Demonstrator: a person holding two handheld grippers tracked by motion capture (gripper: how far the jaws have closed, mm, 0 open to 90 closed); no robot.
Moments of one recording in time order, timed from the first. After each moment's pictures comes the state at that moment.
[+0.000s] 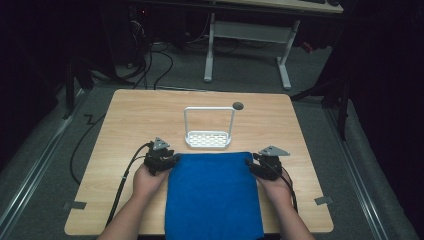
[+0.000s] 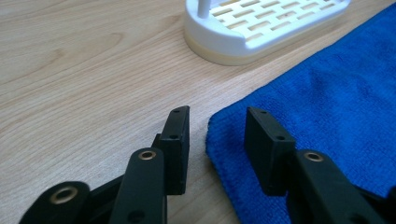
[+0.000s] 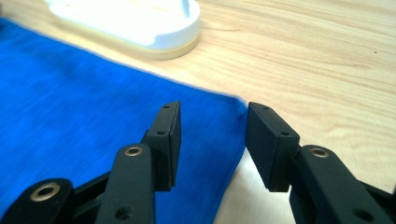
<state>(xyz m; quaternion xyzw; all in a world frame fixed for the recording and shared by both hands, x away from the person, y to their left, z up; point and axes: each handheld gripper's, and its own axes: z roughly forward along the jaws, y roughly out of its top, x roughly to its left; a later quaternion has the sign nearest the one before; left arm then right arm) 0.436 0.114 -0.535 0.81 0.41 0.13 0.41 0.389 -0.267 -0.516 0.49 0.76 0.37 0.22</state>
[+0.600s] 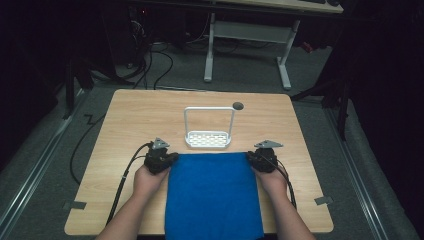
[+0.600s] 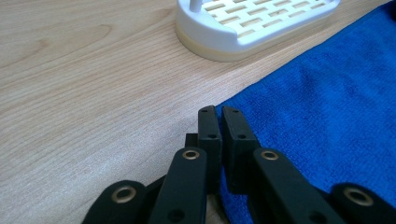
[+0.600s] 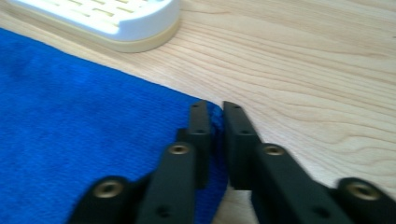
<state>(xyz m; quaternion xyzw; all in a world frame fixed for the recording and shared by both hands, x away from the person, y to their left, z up) 0.436 0.115 -0.535 0.81 0.41 0.11 0.41 0.414 -0.263 -0.529 0.51 0.77 0.34 0.21</state>
